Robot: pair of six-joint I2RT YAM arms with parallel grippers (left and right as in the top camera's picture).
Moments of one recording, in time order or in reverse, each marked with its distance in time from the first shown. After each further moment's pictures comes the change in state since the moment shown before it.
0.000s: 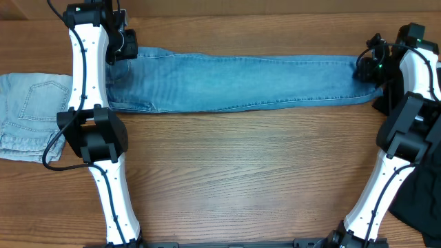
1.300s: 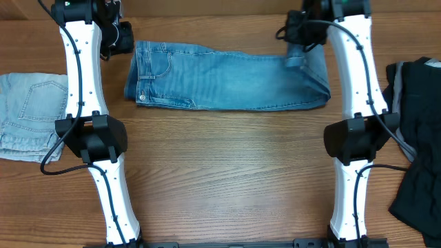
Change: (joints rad) left arm 0.008 0.000 0.167 -0.134 0.044 -0.003; right arm 0.528 -0.136 0.485 -0.397 0.166 0.581
